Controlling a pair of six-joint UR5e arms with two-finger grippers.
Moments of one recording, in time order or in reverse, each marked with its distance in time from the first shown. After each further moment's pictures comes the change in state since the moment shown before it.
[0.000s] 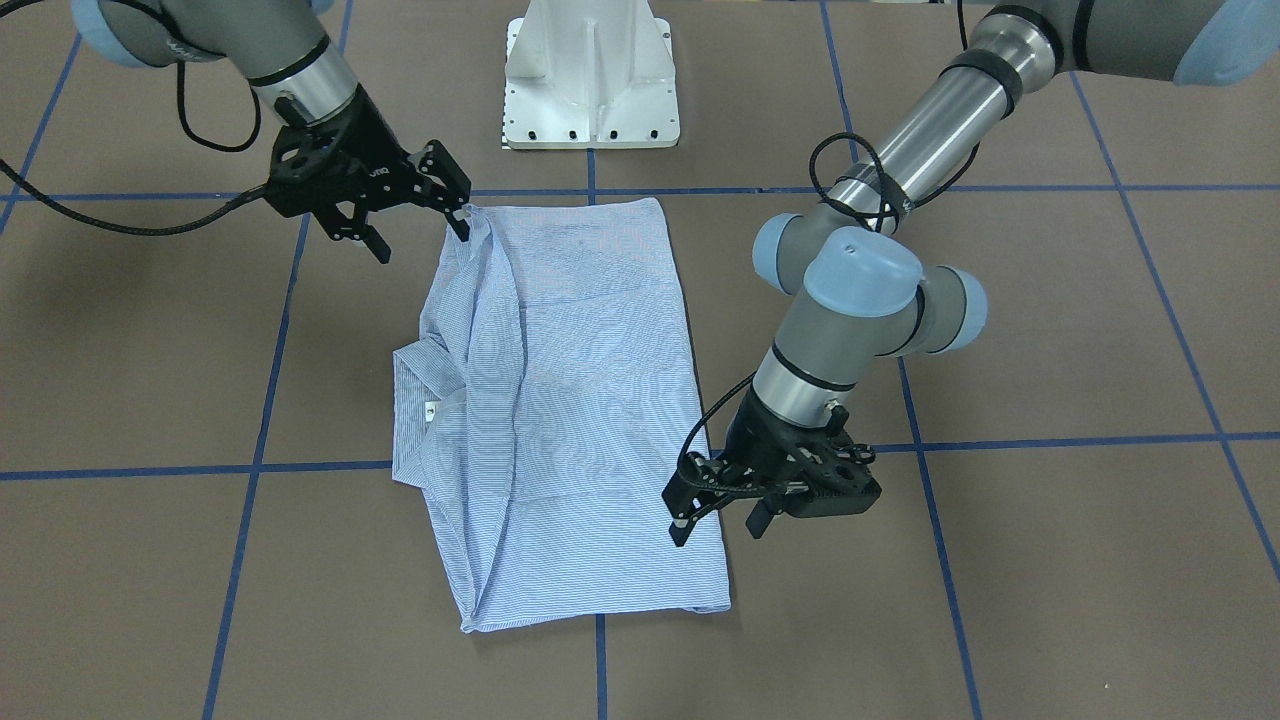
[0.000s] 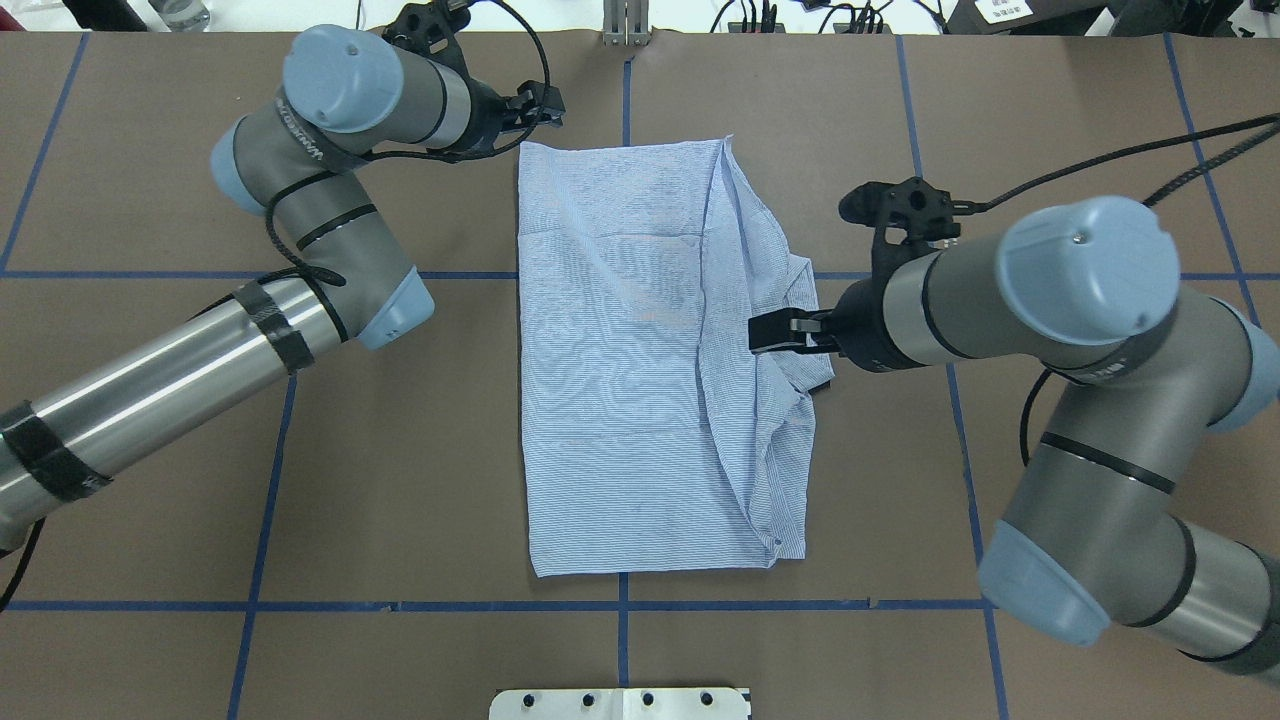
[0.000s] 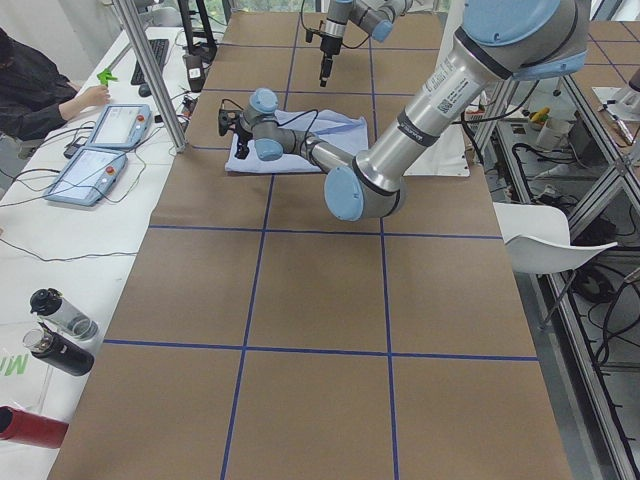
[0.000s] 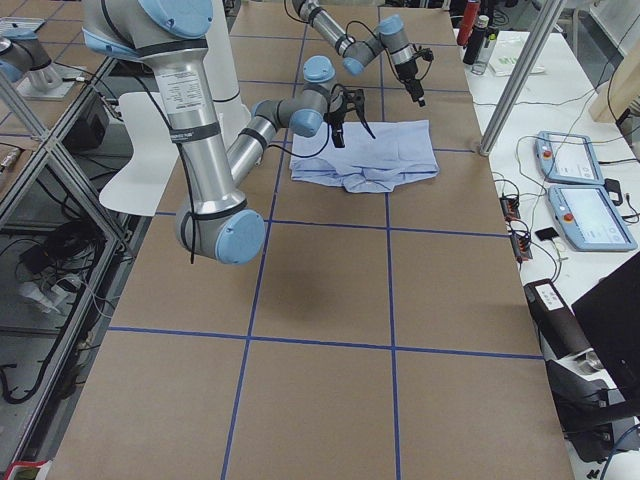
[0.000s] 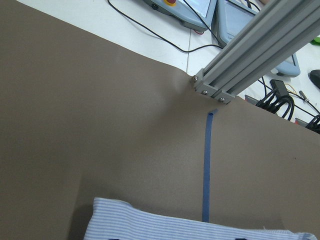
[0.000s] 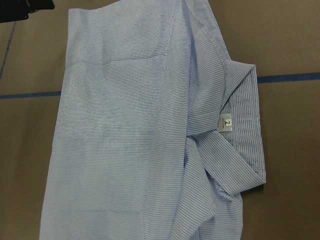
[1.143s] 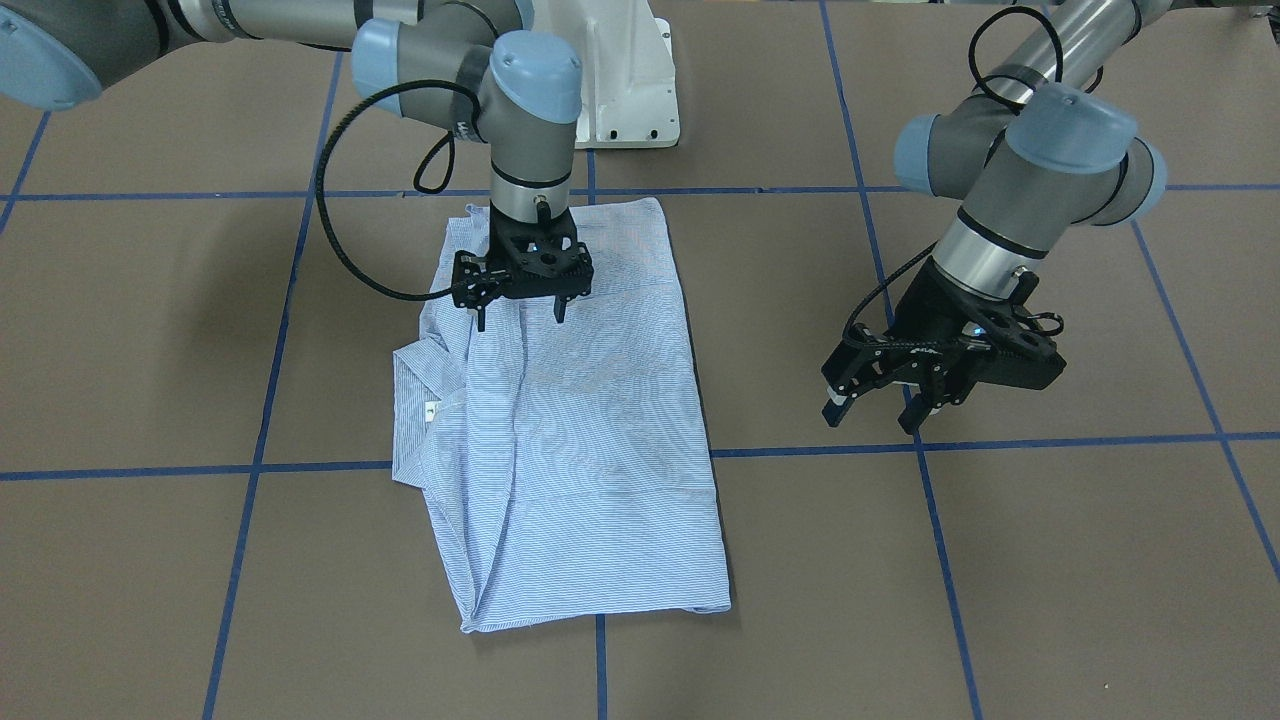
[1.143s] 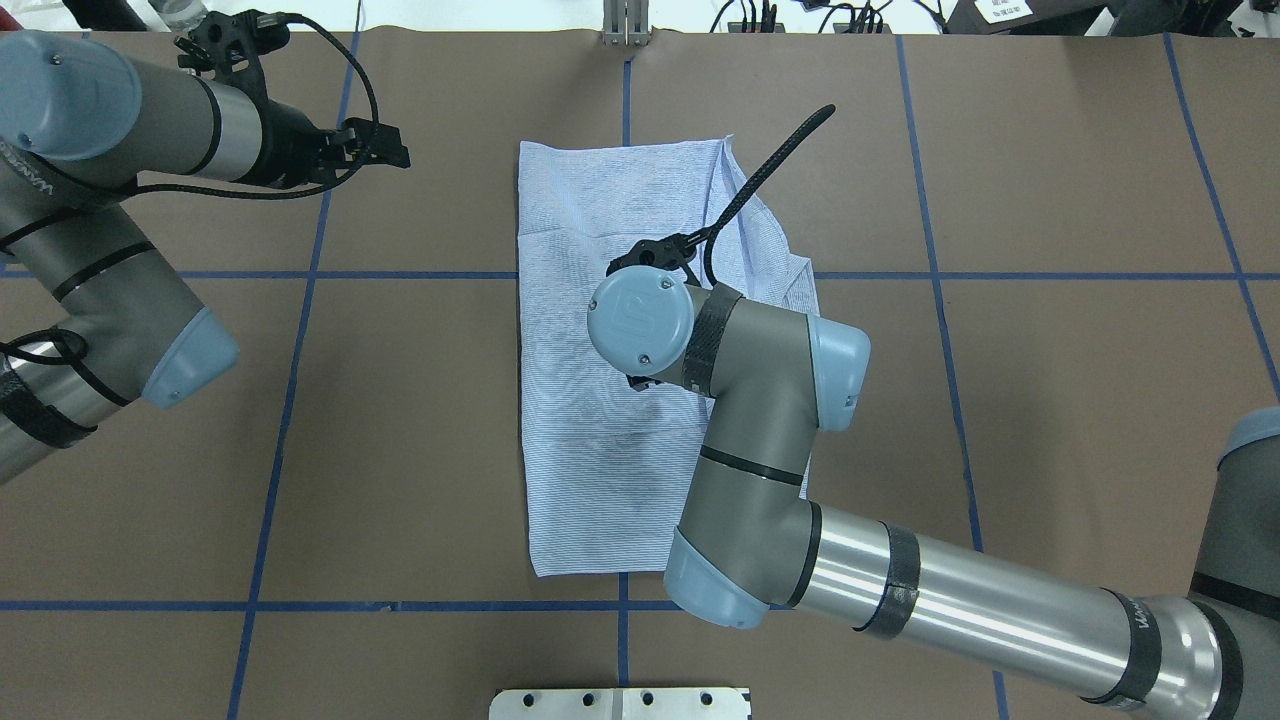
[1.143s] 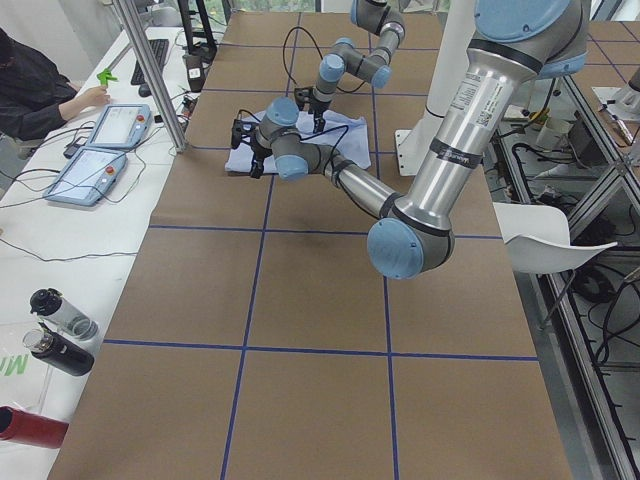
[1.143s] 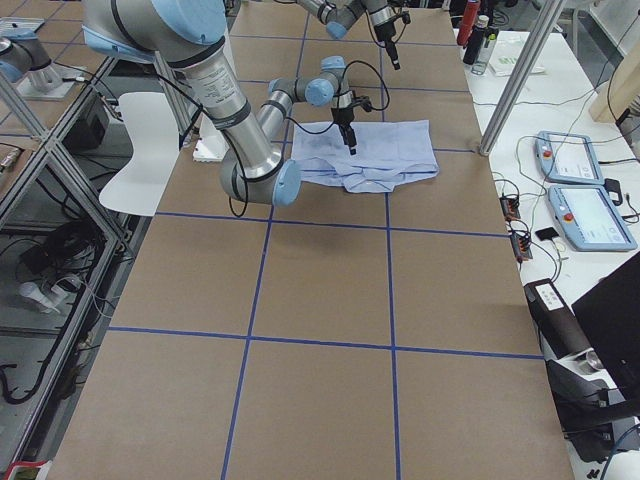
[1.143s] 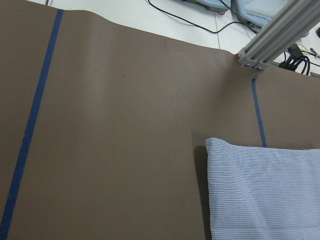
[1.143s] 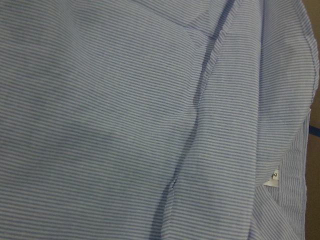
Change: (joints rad) left arm -0.071 0.333 -0.434 0.153 -0.087 0.170; right arm -0.155 0.399 -0.496 -0.387 -0.299 -0.274
